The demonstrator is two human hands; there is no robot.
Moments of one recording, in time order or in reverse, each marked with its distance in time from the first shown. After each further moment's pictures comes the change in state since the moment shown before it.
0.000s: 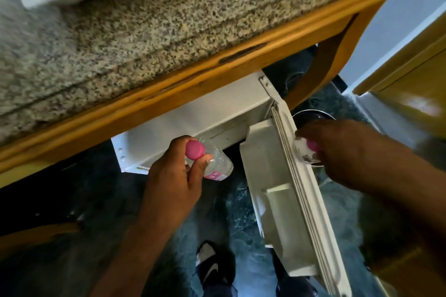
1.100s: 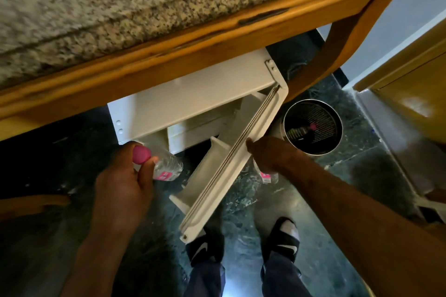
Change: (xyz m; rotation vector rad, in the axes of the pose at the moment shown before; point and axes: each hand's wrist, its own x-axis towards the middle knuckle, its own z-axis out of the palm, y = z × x) left_hand -0.058 -0.046 -0.031 0.213 0.142 -0.240; right_hand 0.087 -0.040 0.146 -0.266 -0.230 -0.220
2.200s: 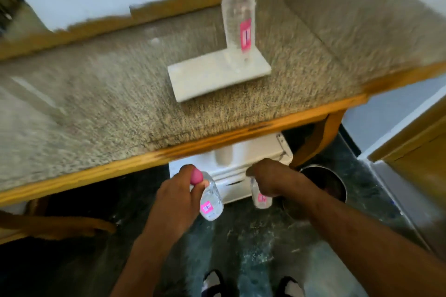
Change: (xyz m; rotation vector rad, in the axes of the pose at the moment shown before) left_hand -0.016 0.096 -0.096 -0.062 -0.017 0.073; right_hand -0.100 -0.025 -0.159 0.172 0.081 -0.150
